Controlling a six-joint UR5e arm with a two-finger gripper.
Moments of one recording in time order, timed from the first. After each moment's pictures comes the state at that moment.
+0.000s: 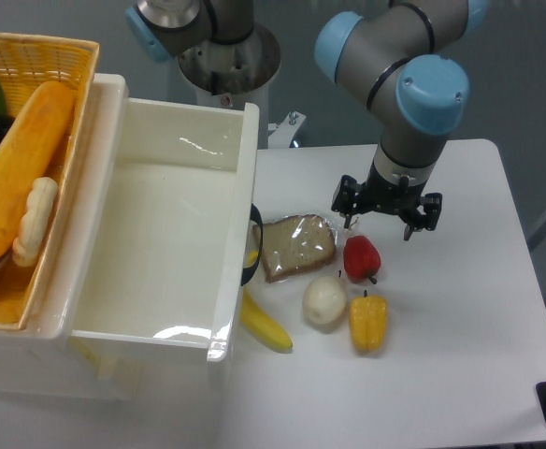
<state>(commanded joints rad) 2.68 -1.88 -1.58 -1.25 1.50 0.74</state>
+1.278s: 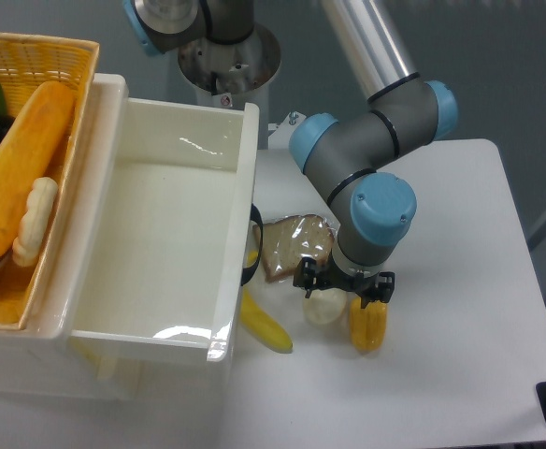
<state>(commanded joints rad) 2.53 -2.09 -1.54 -1.14 1.49 0.70</state>
